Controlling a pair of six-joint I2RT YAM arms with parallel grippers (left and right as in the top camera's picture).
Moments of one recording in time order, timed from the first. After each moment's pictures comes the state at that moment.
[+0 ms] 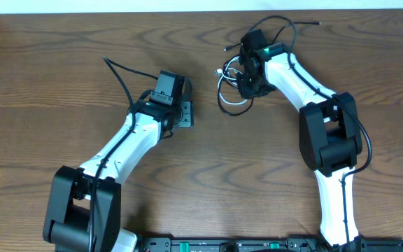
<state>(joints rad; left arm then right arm) -0.33 1.65 1.03 -0.48 -0.01 -0.30 0.36 2.33 1.85 -0.93 -0.06 0.14</state>
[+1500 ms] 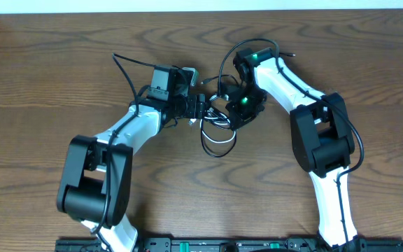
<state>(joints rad) -0.26 1.84 1.03 -0.14 0.39 -0.15 0.42 2.35 1.84 -1.25 -0.46 -0.30</state>
